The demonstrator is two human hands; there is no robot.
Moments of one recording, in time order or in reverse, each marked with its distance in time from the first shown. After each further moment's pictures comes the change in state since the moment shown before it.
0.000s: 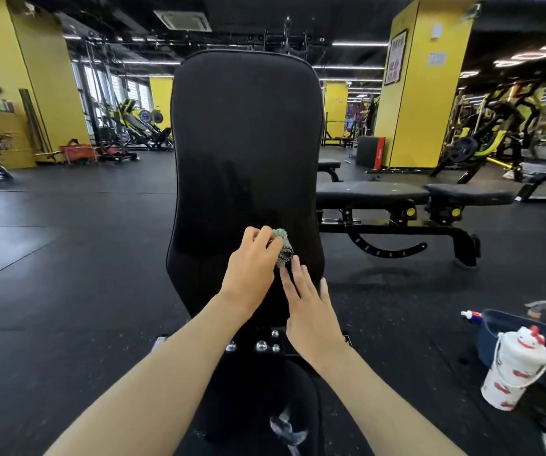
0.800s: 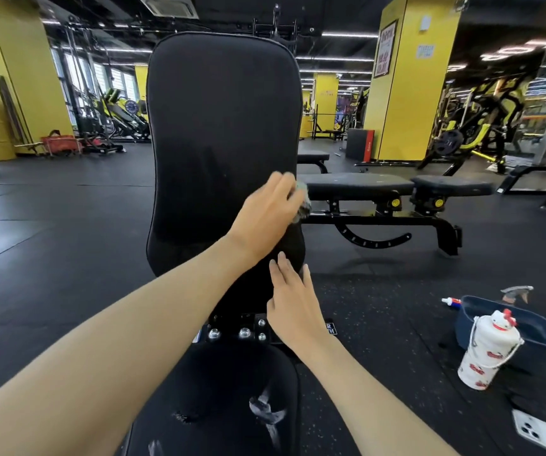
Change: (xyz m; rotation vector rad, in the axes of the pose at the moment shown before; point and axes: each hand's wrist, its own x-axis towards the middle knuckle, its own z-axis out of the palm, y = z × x) left_hand 0.065 0.033 -0.029 0.133 0.100 0.317; right_hand -0.007 0.001 -0.007 0.094 0.064 0.008
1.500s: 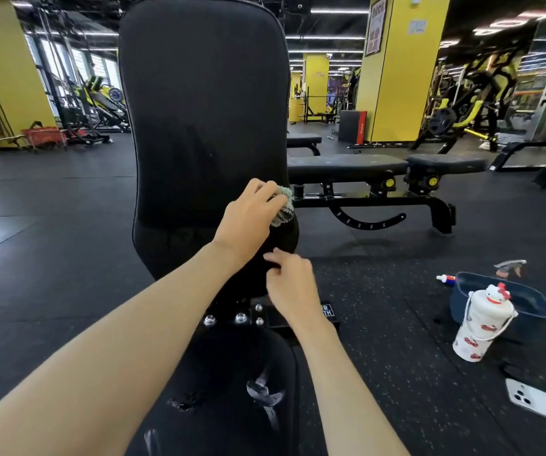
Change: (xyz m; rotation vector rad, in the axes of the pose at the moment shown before) left_hand -0.036 0.001 0.034 -0.222 -0.064 -0.104; right_hand 0.001 -0.008 -0.006 0.628 0.067 0.409
